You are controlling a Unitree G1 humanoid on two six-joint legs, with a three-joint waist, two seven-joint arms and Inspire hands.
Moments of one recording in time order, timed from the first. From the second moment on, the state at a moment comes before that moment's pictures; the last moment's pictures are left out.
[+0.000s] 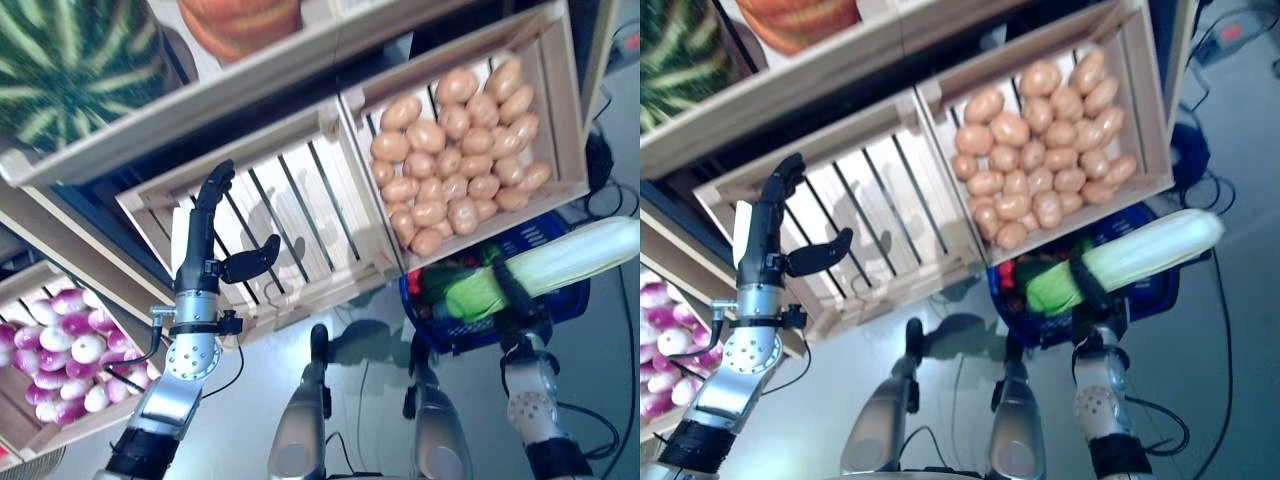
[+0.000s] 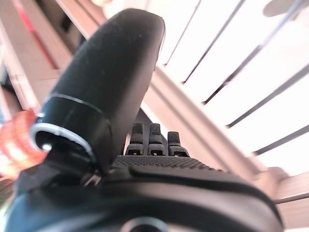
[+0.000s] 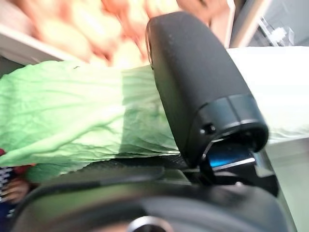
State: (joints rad) left arm -0.13 0.56 -0.12 -0.01 0.01 -0.26 0.49; right arm -0.16 -0.34 -0.05 0.39 1.20 -0.36 -0.19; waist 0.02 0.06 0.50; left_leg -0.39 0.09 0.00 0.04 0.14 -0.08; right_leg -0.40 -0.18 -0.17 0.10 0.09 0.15
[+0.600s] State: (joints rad) left arm -0.35 0.56 -0.29 0.06 -0.02 -0.32 0.59; right arm -0.57 -0.39 -0.08 0.82 1.62 -0.35 -0.22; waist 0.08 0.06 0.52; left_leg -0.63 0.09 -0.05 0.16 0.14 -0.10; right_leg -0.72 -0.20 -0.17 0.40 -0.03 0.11
